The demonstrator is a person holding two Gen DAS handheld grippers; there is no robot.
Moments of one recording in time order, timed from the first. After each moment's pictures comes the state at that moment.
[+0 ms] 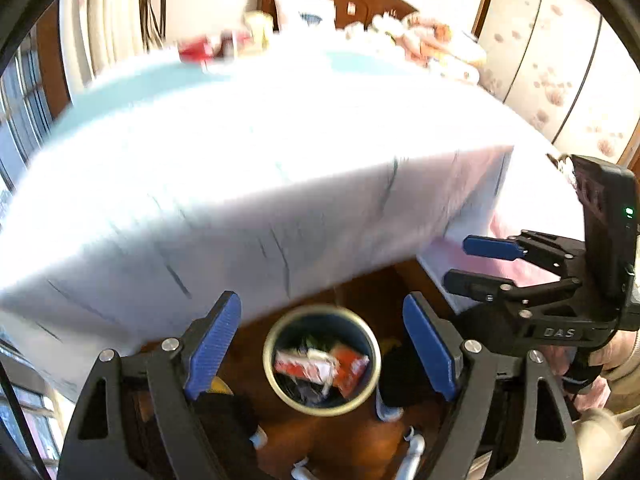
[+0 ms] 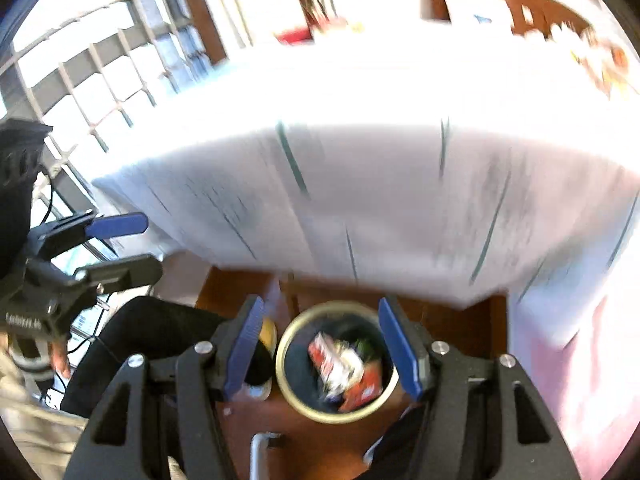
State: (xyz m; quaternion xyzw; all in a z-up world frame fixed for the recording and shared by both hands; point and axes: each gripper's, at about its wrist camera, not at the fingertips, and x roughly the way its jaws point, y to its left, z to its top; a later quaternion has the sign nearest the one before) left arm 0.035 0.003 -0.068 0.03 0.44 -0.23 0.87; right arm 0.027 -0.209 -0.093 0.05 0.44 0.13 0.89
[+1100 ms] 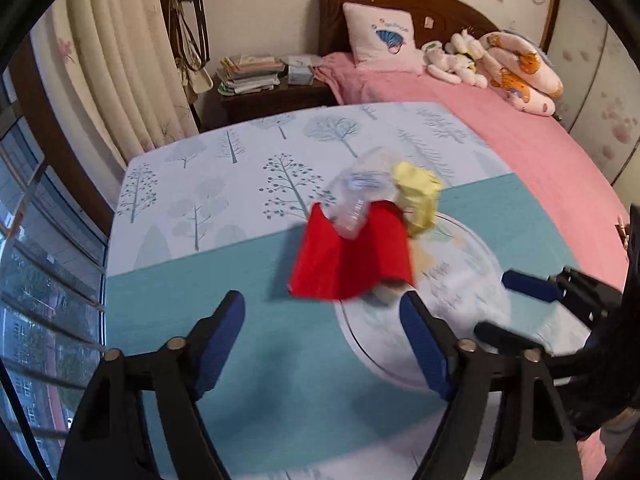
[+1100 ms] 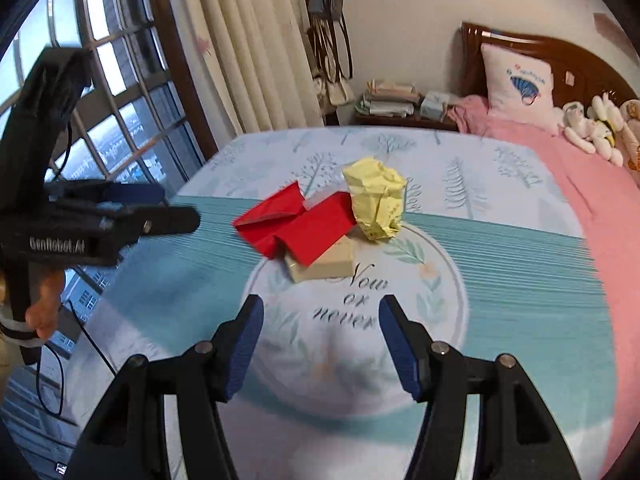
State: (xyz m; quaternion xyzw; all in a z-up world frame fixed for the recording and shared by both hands) left arm 0.420 0.031 0.027 0.05 0.48 -0.13 0.87; right arm 0.359 -0.196 -0.003 0.03 0.42 0.15 0.90
